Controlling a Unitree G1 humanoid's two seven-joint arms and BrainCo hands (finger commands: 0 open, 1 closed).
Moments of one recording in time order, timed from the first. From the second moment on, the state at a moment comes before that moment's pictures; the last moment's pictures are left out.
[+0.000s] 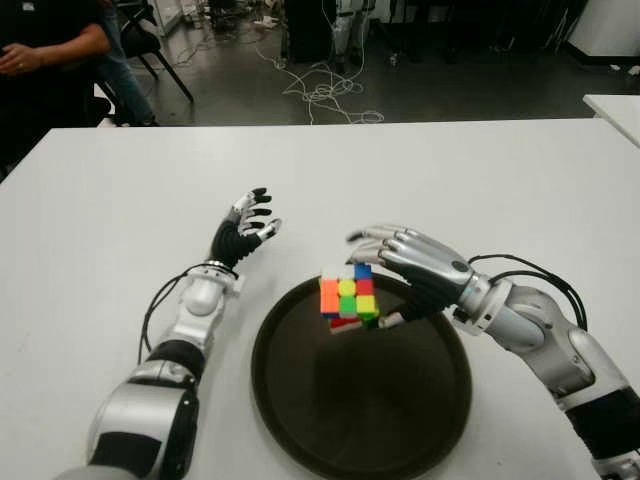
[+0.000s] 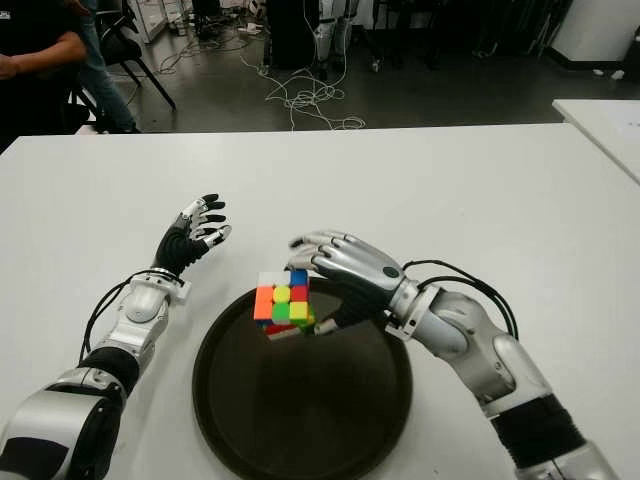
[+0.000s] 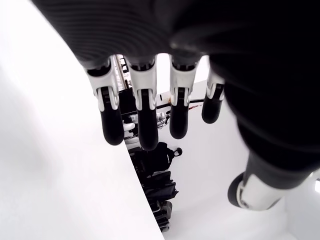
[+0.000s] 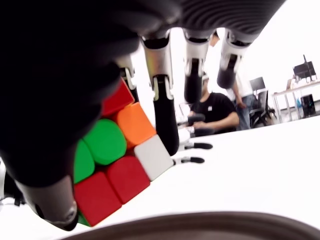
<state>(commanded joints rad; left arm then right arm) -0.62 0.11 0.00 1.22 0.15 -0.69 0.02 -0.22 -0.45 0.28 -0.01 -0.54 -0.53 0.21</state>
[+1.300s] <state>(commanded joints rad) -0.63 0.10 0.00 1.23 0.15 -0.69 0.00 -0.25 -0.43 0.28 0.06 -0.53 -0.56 0.20</state>
